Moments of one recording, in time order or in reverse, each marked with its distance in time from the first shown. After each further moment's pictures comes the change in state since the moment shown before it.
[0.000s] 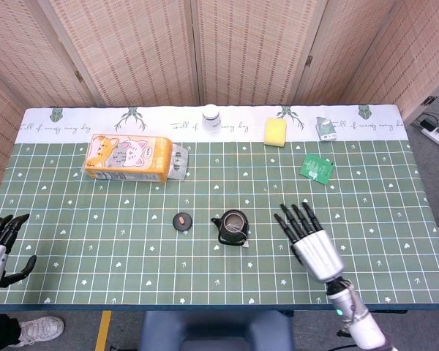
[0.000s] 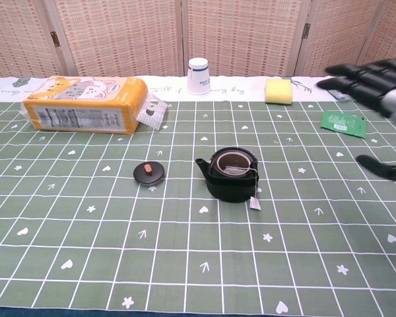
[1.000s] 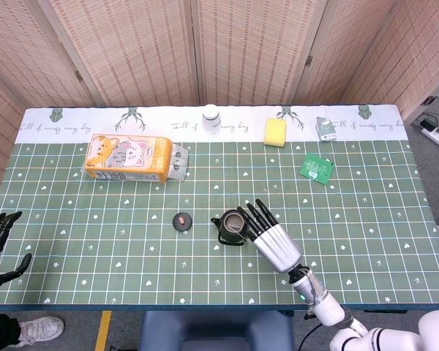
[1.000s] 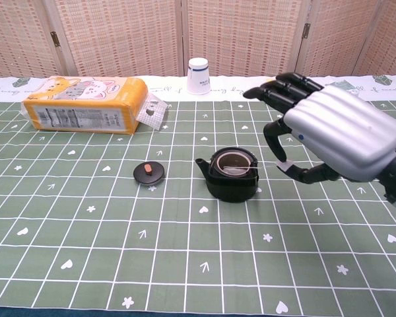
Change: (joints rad) left arm 0.004 0.014 -0.013 0.014 -0.020 0.005 -0.086; right arm 0.181 -0.276 0.029 0.301 -0.049 -0.073 0.040
